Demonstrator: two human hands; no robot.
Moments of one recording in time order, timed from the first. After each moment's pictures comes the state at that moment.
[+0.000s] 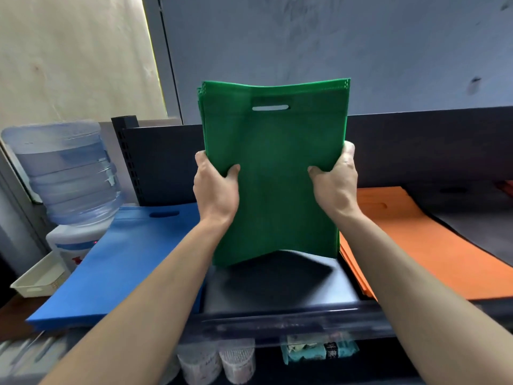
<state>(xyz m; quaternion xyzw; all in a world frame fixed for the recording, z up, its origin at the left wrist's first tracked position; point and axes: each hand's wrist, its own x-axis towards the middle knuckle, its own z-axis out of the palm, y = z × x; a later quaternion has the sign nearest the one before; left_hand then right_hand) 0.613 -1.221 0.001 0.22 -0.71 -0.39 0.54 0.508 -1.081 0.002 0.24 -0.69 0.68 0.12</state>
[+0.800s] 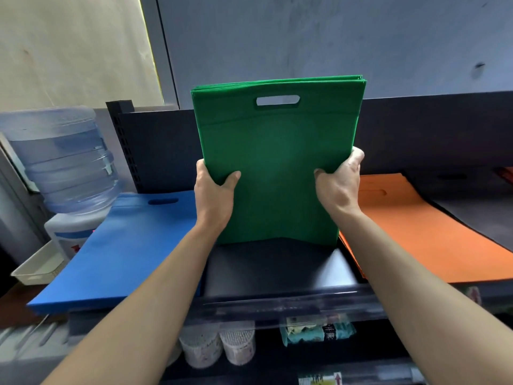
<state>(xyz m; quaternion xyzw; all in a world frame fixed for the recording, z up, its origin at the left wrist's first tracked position) 0.616 -1.234 -0.036 0.20 -0.70 -0.47 0.49 0.504 -1.080 -0.026 0.17 -0.71 0.67 0.12</state>
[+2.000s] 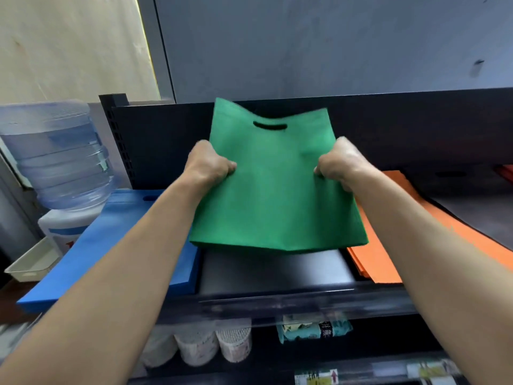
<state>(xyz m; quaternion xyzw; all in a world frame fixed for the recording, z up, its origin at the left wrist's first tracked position) 0.609 -1.254 0.016 0.31 -0.82 -0.40 0.28 0.471 -1.078 0.010 0.16 -0.89 0.43 0.02</state>
